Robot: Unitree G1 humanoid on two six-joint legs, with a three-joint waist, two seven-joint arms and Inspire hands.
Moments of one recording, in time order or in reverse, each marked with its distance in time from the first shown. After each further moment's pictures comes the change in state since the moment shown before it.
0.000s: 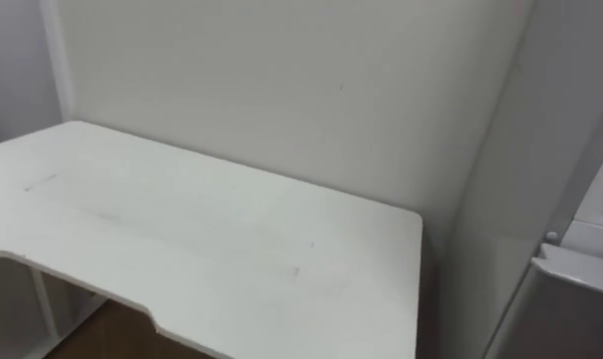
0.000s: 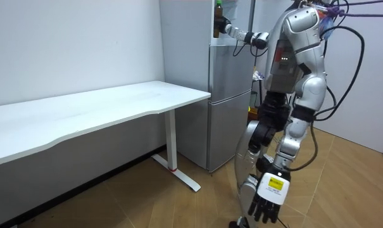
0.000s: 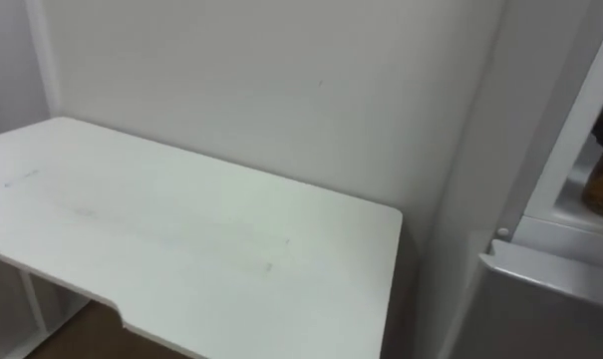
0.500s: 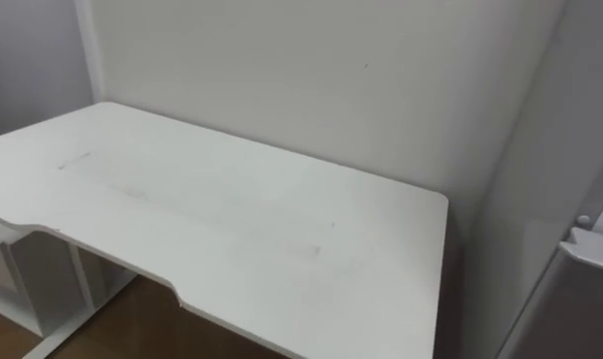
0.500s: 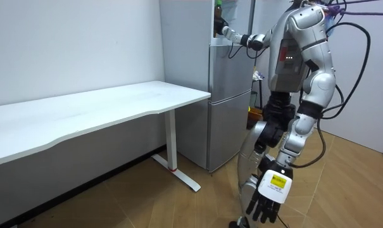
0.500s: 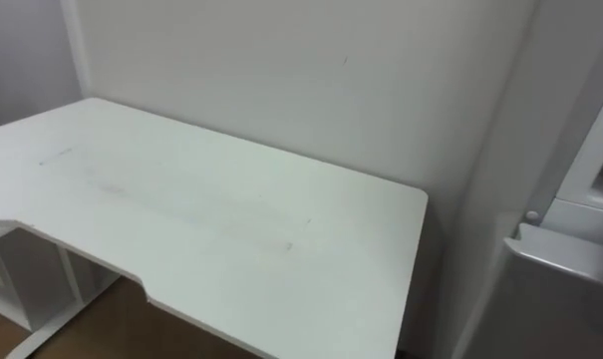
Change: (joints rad) left arm -0.023 0.044 -0.067 -0.094 -0.080 -0.004 0.003; right arm -0.053 0.002 -0.007 0.048 0.047 -0.105 -0.054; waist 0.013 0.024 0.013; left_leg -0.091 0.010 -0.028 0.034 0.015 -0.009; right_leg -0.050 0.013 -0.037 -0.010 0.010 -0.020
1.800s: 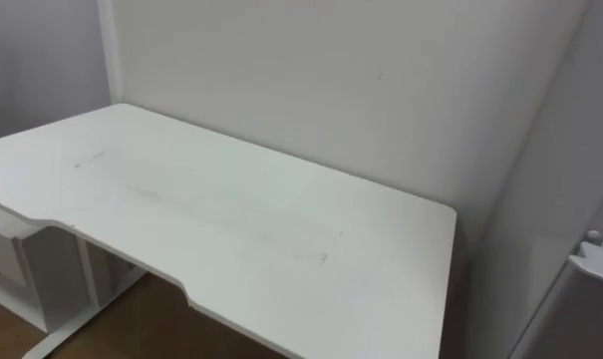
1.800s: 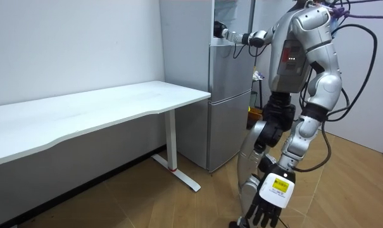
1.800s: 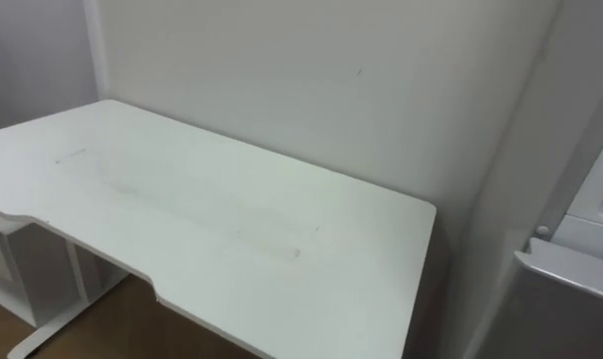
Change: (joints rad) left arm 0.013 0.062 -0.020 -0.021 -0.037 0.007 -0.002; right arm -0.003 -0.060 0.070 0.227 -0.048 0.039 0.231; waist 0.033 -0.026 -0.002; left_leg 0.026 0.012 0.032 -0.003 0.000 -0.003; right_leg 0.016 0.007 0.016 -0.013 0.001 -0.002
